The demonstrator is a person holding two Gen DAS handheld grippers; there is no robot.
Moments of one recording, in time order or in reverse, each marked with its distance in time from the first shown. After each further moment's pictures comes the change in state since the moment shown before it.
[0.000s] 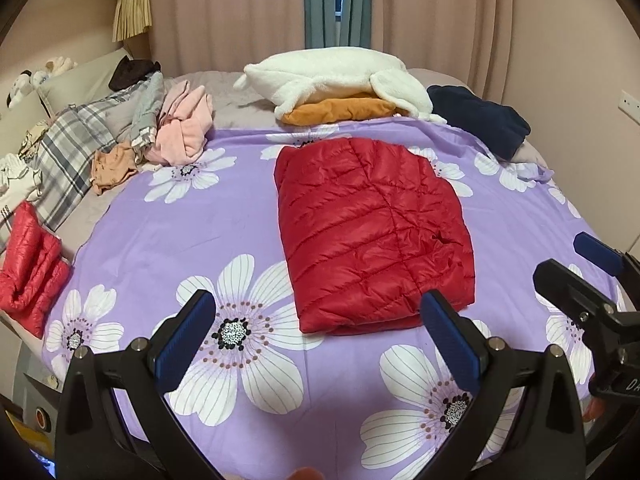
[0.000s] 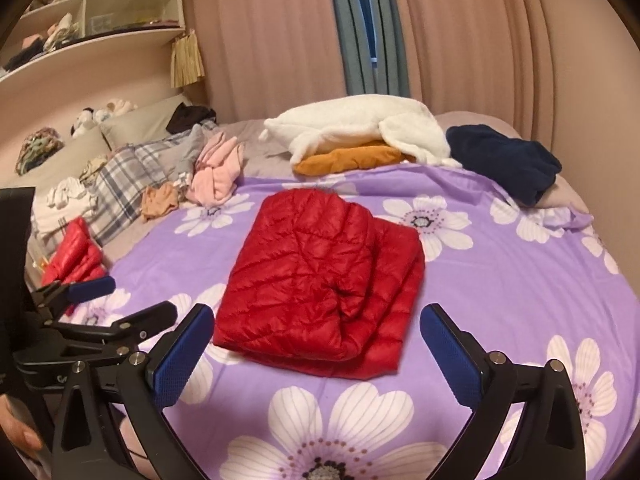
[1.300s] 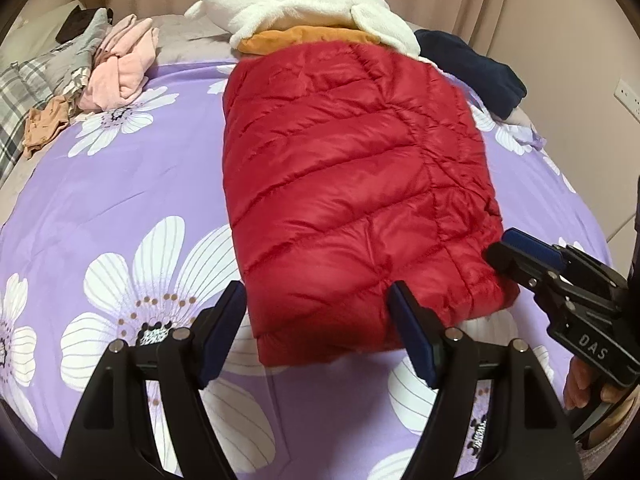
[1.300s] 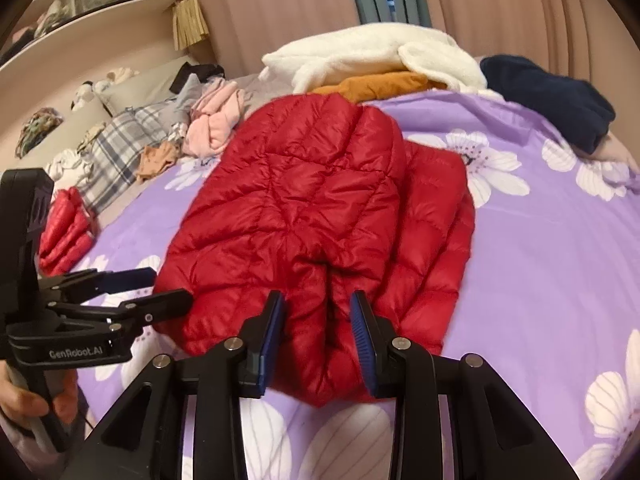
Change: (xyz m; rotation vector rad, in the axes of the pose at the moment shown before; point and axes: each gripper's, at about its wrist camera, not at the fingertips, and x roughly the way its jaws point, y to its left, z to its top) left arm 0.124 0.011 -0.016 -0.011 0.172 -0.175; right arm 0.105 -0.028 -0.036 -0.013 0.141 0.114
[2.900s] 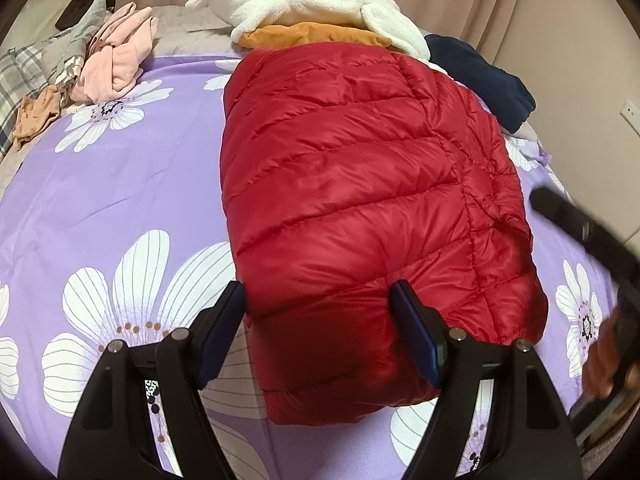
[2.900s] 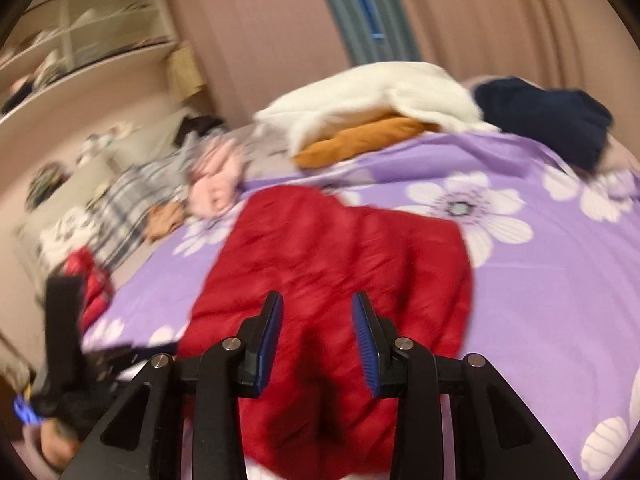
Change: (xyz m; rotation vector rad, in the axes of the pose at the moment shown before) left arm 0.032 0.011 0.018 -0.034 -0.001 -0.032; right arm -0.005 -0.011 0.037 0.042 -0.126 0.085
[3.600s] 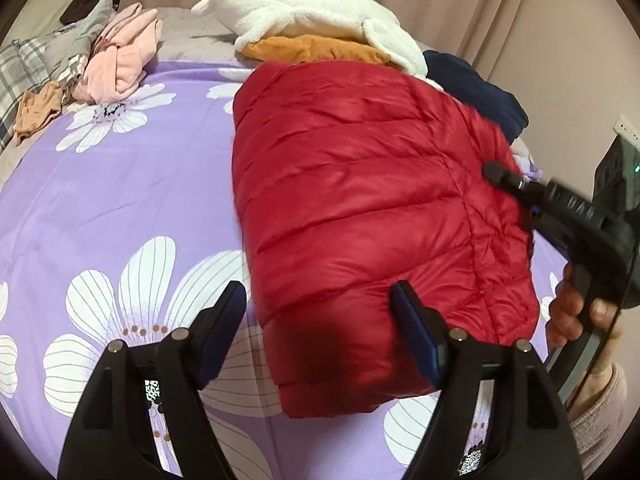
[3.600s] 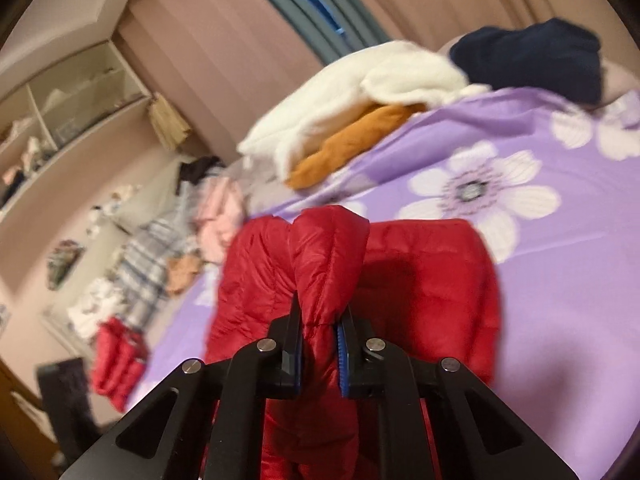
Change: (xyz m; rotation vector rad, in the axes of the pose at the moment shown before) left arm -0.008 0.007 0.005 -0.033 -0.015 -0.037; right arm 0.032 -0.056 0.018 0.290 -0.032 0.034
